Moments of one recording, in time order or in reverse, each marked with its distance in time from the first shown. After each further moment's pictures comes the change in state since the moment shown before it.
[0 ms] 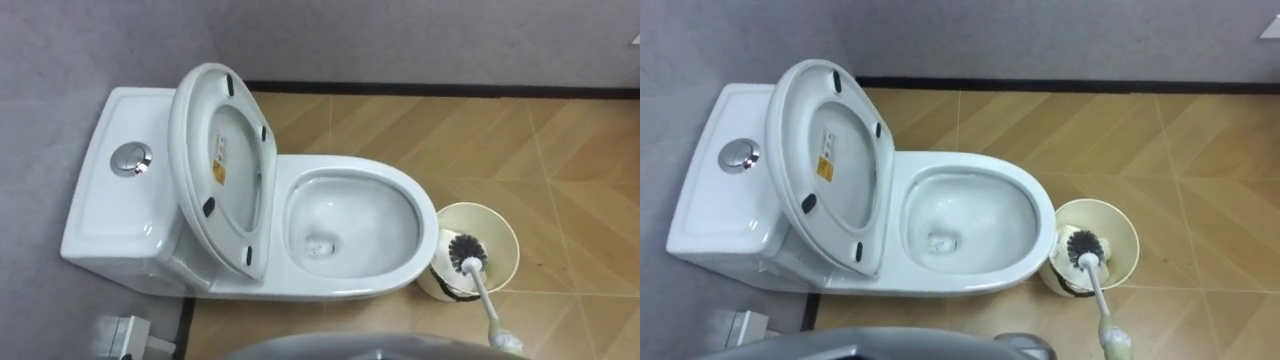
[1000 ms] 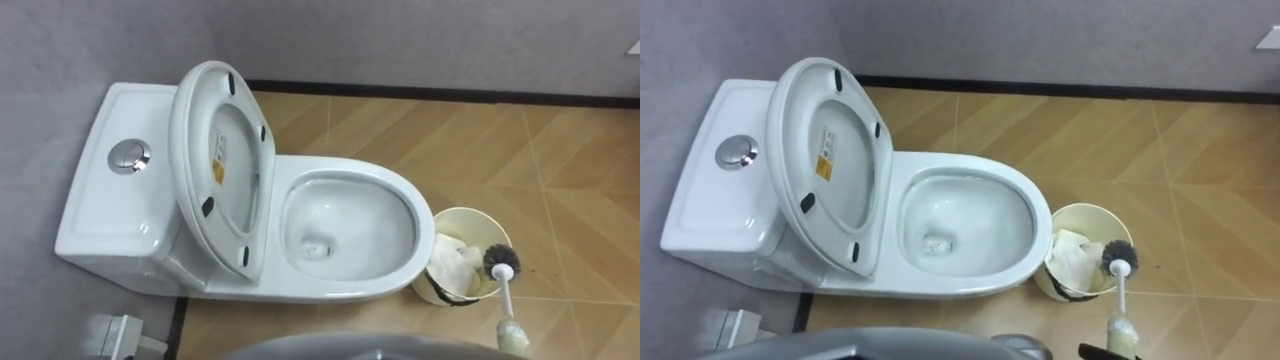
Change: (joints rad) left arm -0.005 0.000 0.001 0.005 0.029 -0.001 -0.012; right arm -0.062 0.002 -0.030 0.019 0.220 0.009 0.059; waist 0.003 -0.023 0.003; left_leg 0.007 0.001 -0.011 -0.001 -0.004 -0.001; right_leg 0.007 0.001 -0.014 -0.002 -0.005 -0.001
